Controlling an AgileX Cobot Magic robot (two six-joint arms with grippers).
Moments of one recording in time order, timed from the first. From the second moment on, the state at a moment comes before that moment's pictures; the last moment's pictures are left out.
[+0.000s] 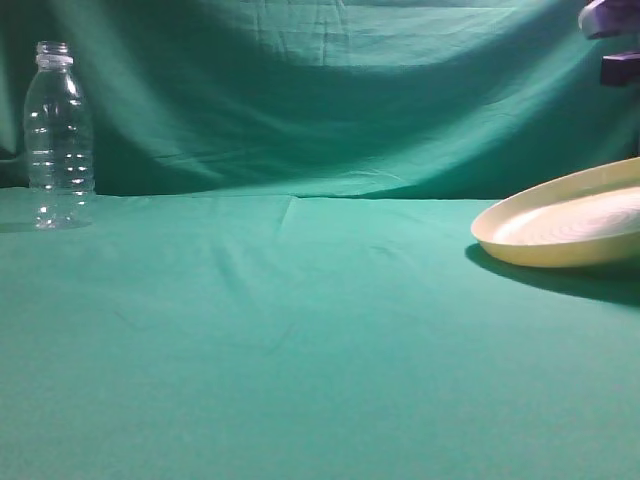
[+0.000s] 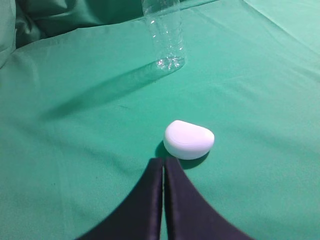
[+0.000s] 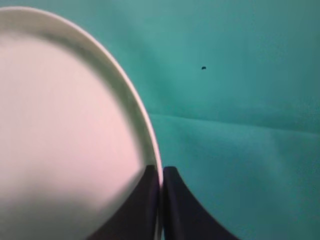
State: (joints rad) left arm 0.00 -0.02 0.02 -0.05 0.35 0.33; right arm 0.09 1.80 -1.35 -0.14 1.00 -0.02
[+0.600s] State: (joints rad) left arm 0.00 -0.02 0.02 -0.05 0.35 0.33; right arm 0.09 1.89 -1.23 -0.11 0.80 -0.02
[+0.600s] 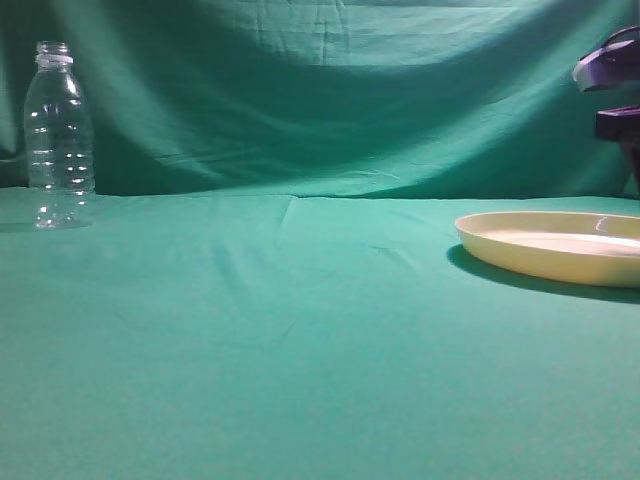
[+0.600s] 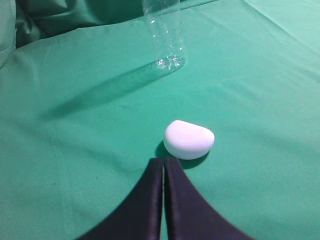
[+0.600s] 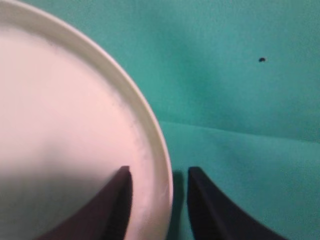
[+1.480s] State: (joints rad) left arm 0.00 -0.02 0.02 -0.05 0.35 0.33; right arm 0.09 1.31 -1.36 0.07 1.24 -0.02
